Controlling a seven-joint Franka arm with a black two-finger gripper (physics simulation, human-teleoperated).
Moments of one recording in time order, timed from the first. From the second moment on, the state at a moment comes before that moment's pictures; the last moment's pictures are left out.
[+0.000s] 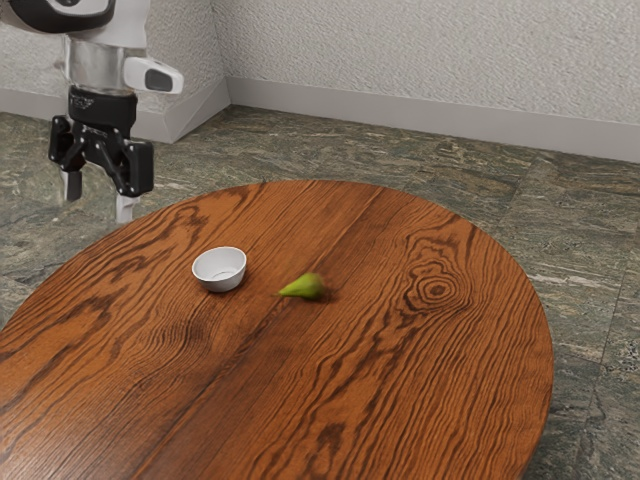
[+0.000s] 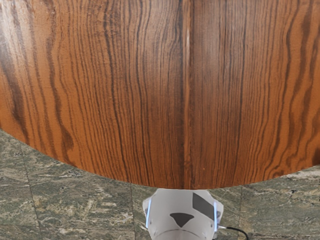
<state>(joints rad) -0.17 -0.19 0.05 -1.66 0.09 1.08 -0.08</state>
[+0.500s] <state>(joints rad) -0.17 0.23 0.02 -1.55 0.12 1.51 -0.08</state>
